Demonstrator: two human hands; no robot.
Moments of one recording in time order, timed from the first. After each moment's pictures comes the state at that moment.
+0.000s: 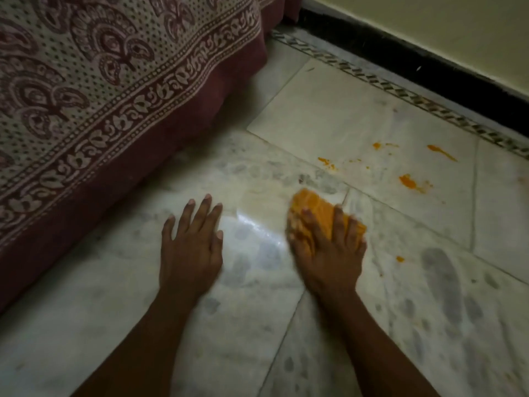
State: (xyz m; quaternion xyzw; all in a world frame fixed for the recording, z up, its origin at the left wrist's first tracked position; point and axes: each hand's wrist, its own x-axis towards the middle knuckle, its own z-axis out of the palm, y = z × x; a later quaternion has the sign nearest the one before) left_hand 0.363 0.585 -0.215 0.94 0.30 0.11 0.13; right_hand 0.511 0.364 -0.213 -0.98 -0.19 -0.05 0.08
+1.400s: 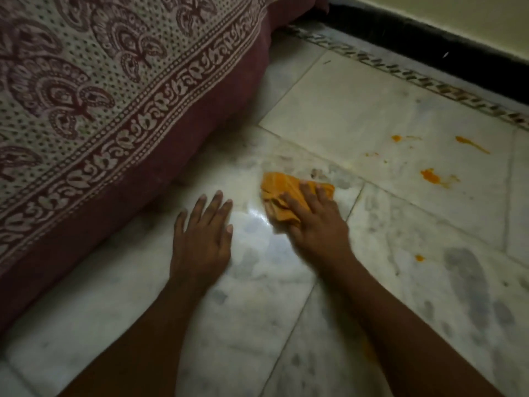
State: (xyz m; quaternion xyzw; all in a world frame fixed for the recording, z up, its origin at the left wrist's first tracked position) left_hand 0.363 0.588 -0.217 0.94 0.29 0.12 0.13; right_hand 0.549 0.409 -0.217 -0.89 -0.43 -0.03 0.14
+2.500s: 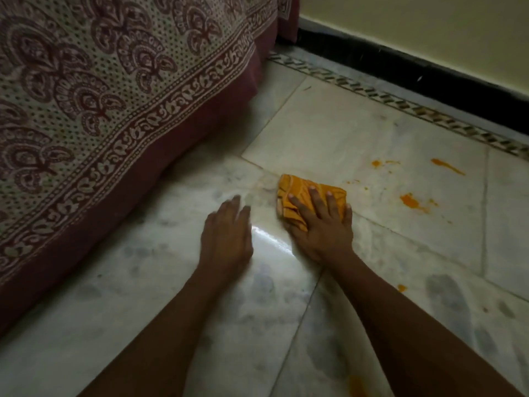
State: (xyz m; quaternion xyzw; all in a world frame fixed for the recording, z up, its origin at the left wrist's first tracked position) left_hand 0.468 0.586 -0.189 0.96 0.23 0.11 0.14; right_hand 0.622 0.409 -0.199 -0.94 -0.33 0.04 0.05
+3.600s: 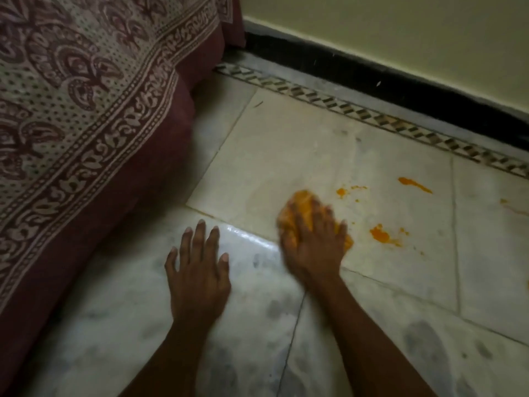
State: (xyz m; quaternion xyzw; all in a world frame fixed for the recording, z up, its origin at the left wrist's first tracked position) left_hand 0.564 0.587 -0.209 0.94 0.30 0.10 0.10; right_hand 0.723 0.411 -0.213 -0.97 -0.19 -0.11 0.09
